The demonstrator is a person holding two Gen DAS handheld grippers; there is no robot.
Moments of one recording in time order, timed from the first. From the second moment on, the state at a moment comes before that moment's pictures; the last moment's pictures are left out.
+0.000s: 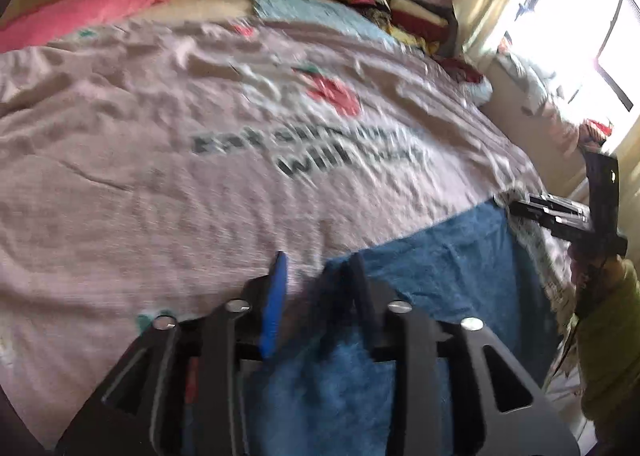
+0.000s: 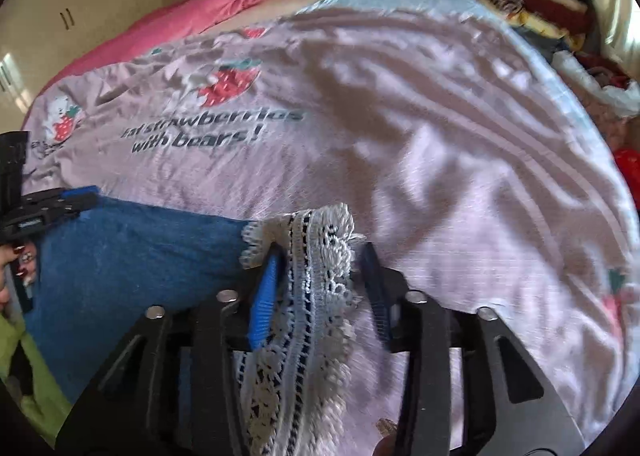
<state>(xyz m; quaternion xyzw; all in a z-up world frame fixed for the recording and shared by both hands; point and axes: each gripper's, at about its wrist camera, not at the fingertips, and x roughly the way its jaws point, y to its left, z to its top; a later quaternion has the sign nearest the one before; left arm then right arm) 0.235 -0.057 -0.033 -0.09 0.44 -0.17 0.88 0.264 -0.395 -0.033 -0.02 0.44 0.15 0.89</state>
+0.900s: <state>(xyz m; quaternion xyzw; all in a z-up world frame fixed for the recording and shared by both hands) 0.102 0.027 -0.042 -0.07 0.45 -0.05 0.89 0.187 -0.183 -0.027 -0.08 0.42 0.33 0.84</state>
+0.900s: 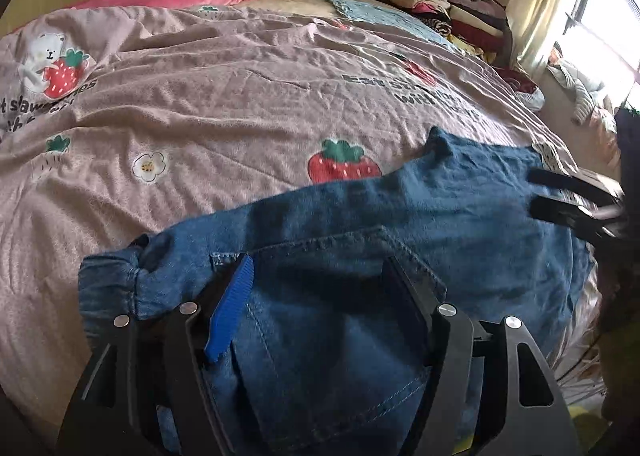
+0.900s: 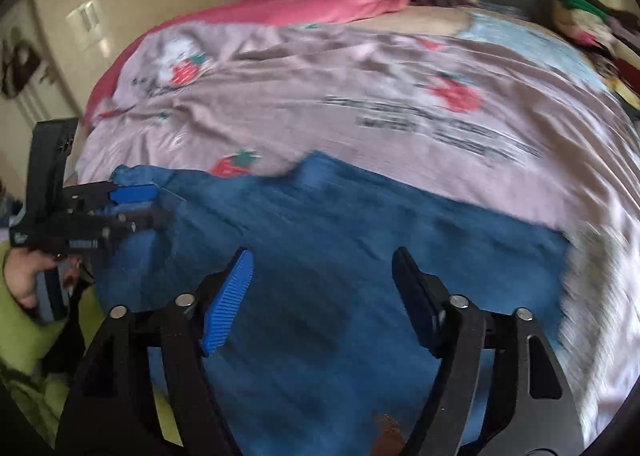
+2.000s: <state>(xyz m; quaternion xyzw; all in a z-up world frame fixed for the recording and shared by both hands) 0.074 0.002 0.011 -0.09 0.38 -0.10 0.91 0.139 -0.348 0.031 -0.04 0.37 0.13 0.92</state>
